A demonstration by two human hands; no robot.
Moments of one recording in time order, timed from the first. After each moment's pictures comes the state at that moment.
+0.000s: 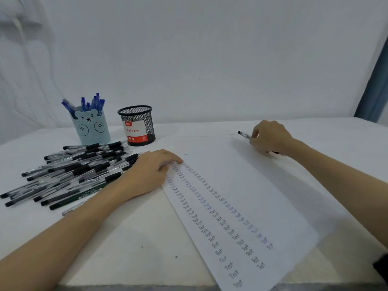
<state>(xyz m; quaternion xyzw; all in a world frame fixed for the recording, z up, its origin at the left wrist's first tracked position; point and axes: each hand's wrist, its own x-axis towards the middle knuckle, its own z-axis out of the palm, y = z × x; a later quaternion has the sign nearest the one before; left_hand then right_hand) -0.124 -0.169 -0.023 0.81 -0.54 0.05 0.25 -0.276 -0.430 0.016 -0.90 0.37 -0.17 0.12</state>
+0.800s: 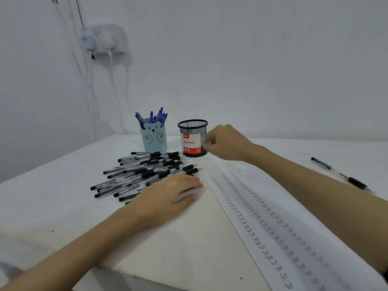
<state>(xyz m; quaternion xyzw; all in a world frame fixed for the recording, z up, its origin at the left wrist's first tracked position) -0.127 -0.083 -0.016 0.81 -0.55 0.07 0.17 -0.153 -0.281 0.050 -0.97 0.02 -0.21 0.15</state>
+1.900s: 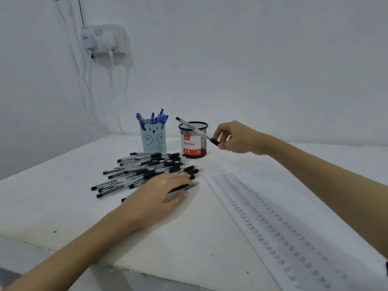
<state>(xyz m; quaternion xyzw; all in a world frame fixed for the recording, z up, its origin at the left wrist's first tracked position) -0.118 -0.057 -0.017 0.83 -0.52 0.10 0.20 -0.168 -0.286 0.071 -0.95 0.06 -0.13 0.29</state>
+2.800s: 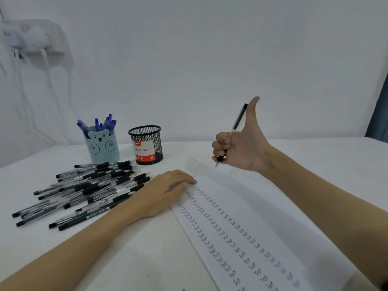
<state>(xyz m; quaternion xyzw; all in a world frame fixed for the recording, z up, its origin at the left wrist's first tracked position) -0.121 -0.175 -0.023 0.76 -0.59 -0.01 0.27 -0.242 -0.363 0.051 -0.51 0.08 -0.11 0.85</state>
